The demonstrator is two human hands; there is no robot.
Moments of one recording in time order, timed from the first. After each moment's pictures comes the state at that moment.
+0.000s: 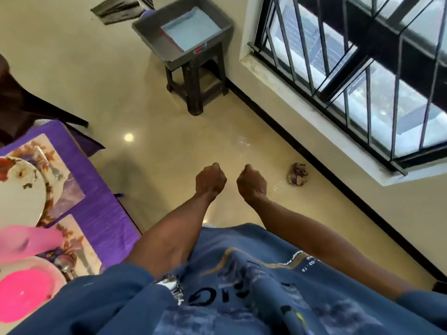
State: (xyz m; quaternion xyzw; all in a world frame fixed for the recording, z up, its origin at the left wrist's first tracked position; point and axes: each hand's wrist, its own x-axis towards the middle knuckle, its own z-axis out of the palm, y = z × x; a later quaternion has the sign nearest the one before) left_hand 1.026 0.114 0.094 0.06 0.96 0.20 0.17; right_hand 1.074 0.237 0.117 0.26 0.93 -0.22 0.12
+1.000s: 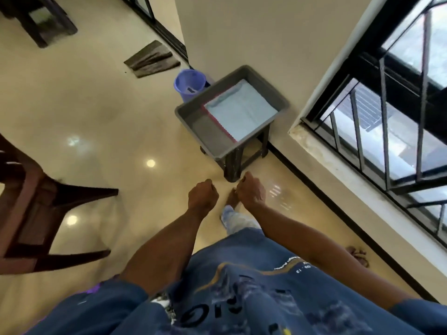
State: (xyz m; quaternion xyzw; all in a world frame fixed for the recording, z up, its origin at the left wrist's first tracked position) left_hand 0.508 -0.003 0.076 0.03 0.97 0.16 0.19; right_hand 0.530 0.152 0.096 0.27 0.90 -0.32 0.15
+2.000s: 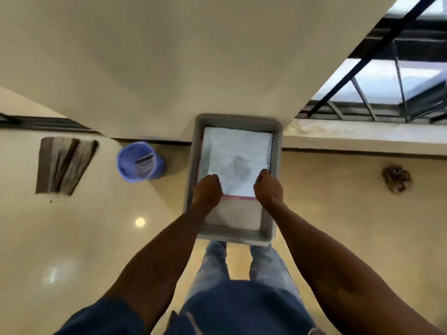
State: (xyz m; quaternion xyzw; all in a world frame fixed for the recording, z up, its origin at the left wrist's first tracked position) left_hand 0.007 0.089 0.030 0.38 0.87 0.08 0.31; right_hand 0.162 0.192 0.036 0.60 0.73 -0.31 0.08
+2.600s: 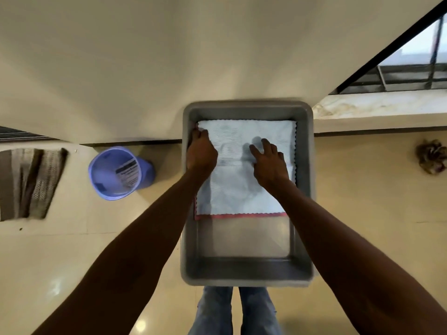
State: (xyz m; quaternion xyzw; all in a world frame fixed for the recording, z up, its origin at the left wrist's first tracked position) left_hand -0.107 0.215 -0.129 0.41 0.87 0.11 0.27; right_hand 0.087 0.264 -0.136 0.47 0.85 -0.21 0.15
